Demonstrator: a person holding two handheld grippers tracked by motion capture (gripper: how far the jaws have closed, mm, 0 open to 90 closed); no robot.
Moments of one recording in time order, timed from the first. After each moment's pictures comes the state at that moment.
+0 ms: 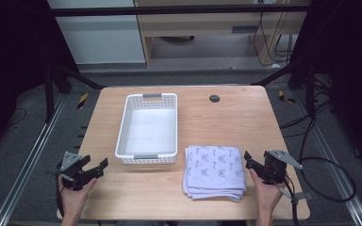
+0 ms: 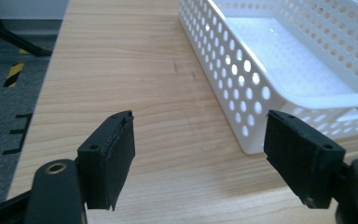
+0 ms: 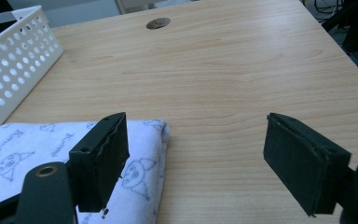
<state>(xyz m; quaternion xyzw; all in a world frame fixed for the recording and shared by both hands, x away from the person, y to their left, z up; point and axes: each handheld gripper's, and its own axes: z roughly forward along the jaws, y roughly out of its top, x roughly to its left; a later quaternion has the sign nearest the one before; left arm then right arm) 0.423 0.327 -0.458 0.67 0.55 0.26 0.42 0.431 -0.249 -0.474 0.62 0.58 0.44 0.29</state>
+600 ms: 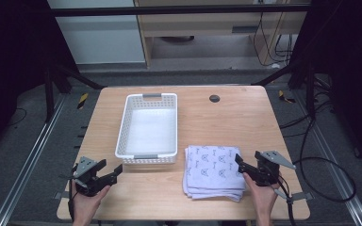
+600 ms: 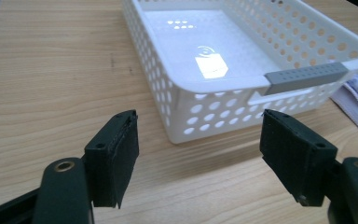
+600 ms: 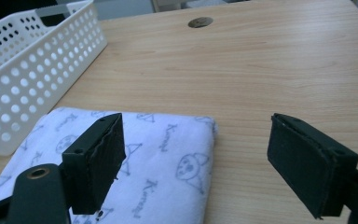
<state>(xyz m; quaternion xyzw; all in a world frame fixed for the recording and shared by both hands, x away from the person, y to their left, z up) 0.405 0.282 -0.455 0.70 0.51 0.23 0.44 0.426 -0.228 -0.468 0.57 0.62 0.47 0.26</state>
